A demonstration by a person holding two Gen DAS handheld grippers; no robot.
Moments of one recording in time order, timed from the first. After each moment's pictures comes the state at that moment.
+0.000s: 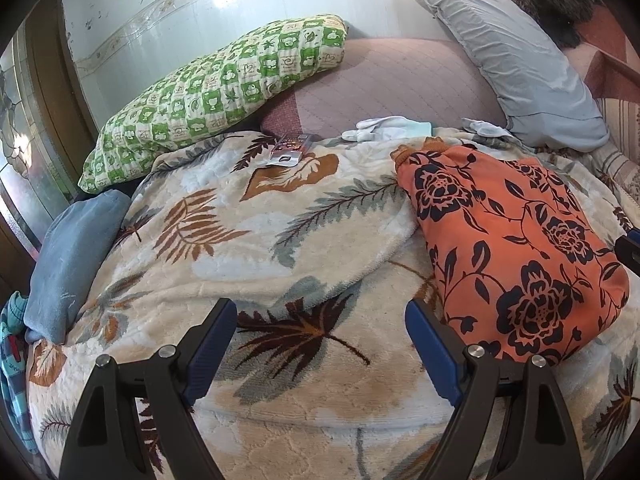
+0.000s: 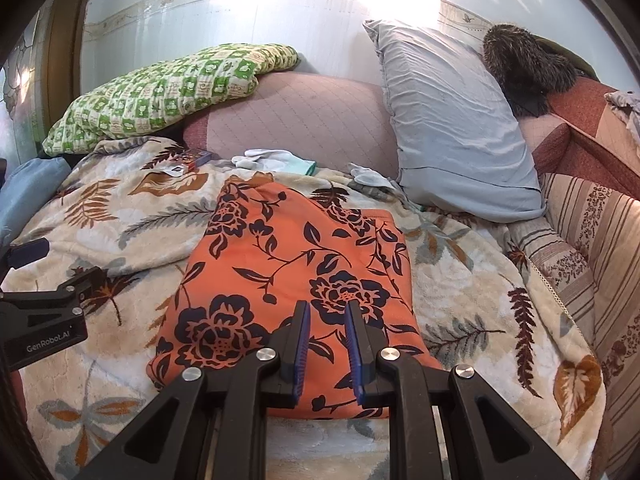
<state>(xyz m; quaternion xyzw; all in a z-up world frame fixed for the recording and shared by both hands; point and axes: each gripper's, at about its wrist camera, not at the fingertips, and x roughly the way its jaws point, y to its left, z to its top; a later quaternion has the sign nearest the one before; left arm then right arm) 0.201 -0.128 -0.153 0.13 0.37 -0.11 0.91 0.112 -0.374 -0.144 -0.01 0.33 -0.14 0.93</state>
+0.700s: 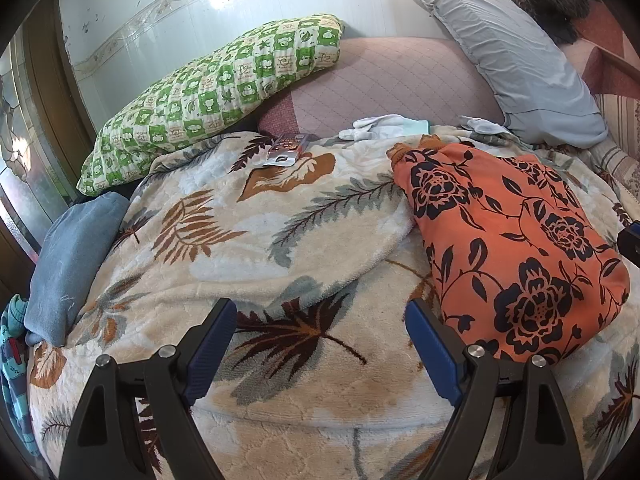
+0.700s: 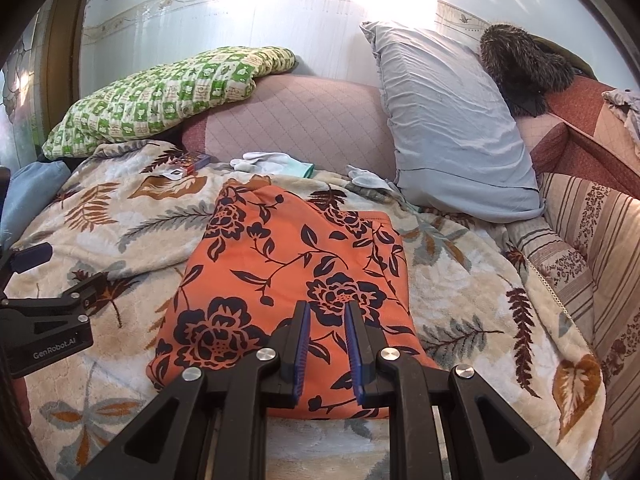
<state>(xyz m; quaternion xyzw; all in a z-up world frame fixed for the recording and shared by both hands) 0.200 -0.131 -0.155 0.14 0.37 -0.11 0.91 0.110 -0.376 -0.142 -0.01 0.33 -0.14 0.93</state>
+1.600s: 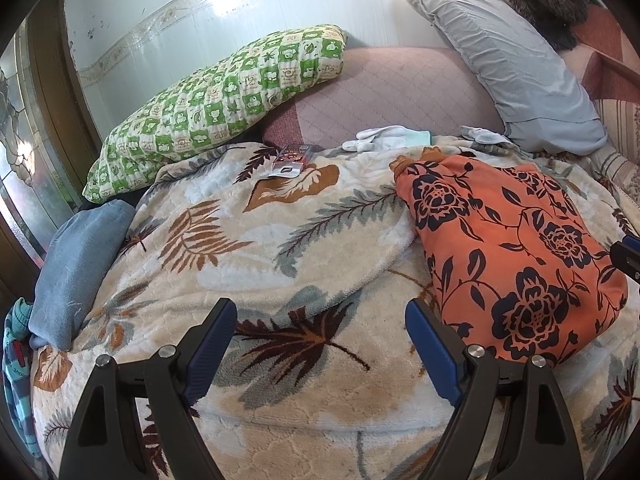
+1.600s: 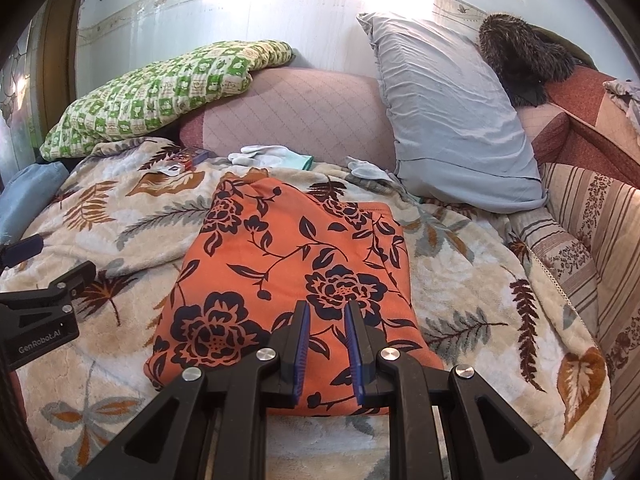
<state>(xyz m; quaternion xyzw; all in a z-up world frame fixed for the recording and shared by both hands) 0.196 -0.130 -0.146 0.14 0.35 -0.11 0.92 0.112 -0.381 -0.147 0.00 0.34 -0.14 0.93</state>
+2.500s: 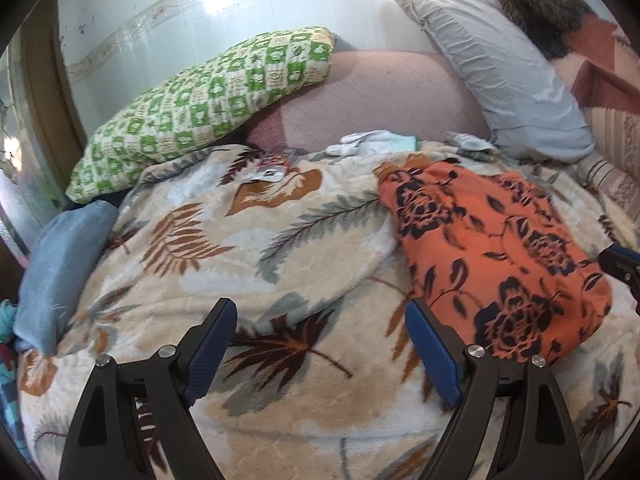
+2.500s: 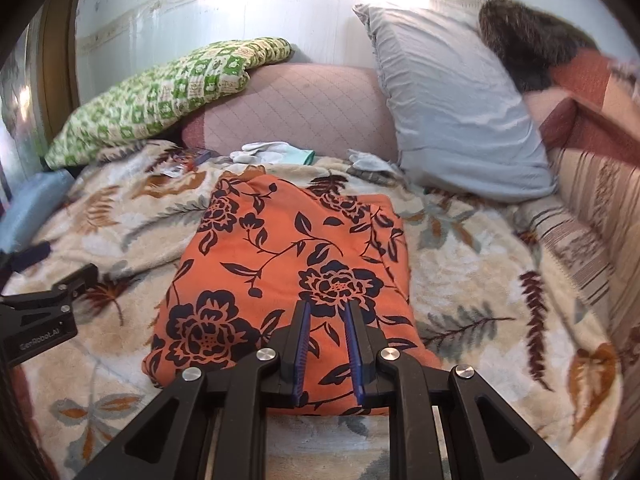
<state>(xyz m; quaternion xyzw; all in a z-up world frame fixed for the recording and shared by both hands) 0.203 -0.134 -0.141 0.11 0.35 -0.15 0.92 0.108 -0.427 -0.150 0.08 0.35 -0.08 0.93</state>
